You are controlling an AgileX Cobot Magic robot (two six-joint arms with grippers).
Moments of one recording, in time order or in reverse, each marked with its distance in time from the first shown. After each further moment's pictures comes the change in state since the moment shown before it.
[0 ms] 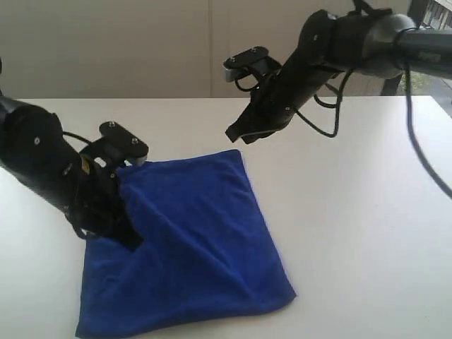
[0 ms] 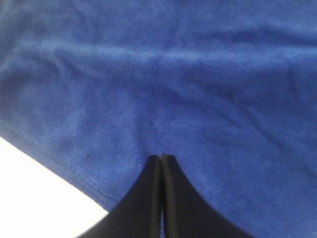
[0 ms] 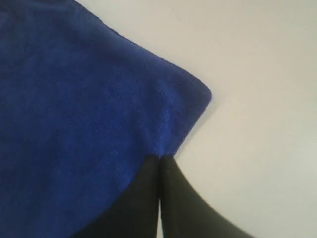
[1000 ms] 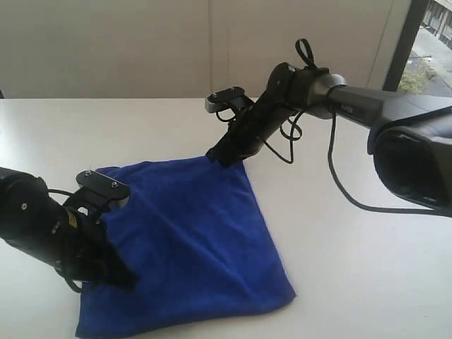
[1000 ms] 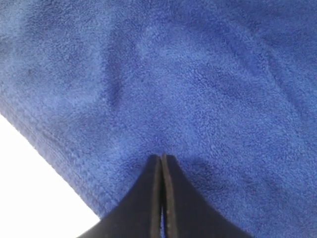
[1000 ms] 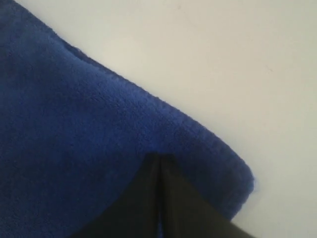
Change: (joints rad) left arm -0.008 0.015 0.244 -0.096 -0.232 -0.134; right arm -0.001 0.406 -0.369 0.130 0.056 -0.035
